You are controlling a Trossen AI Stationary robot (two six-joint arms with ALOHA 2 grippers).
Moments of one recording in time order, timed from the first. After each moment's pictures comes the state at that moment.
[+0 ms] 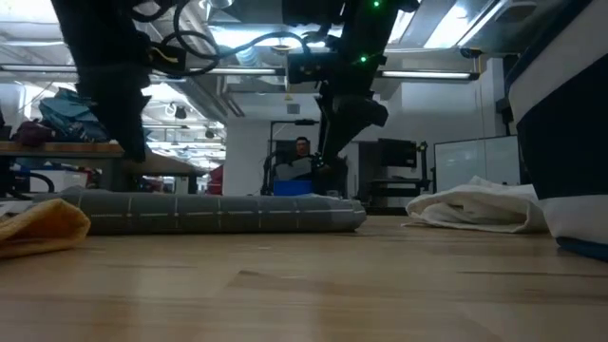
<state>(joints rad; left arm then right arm) -0.28 1.34 0.86 -0.93 -0.48 -0.83 0.04 1.98 1.57 -0.81 0.44 -0.25</state>
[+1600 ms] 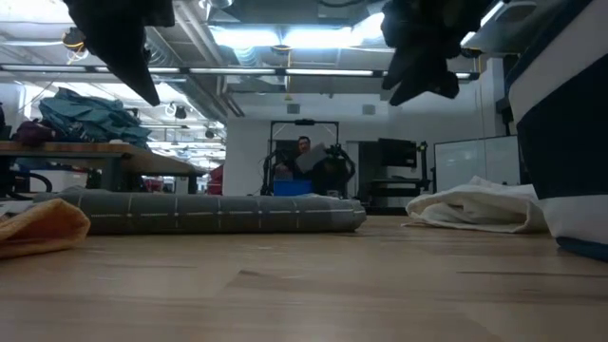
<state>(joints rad) -0.16 0.98 0.86 -0.93 -0.43 -0.43 -0.01 1.36 1.04 -0.54 -0.02 0.65</state>
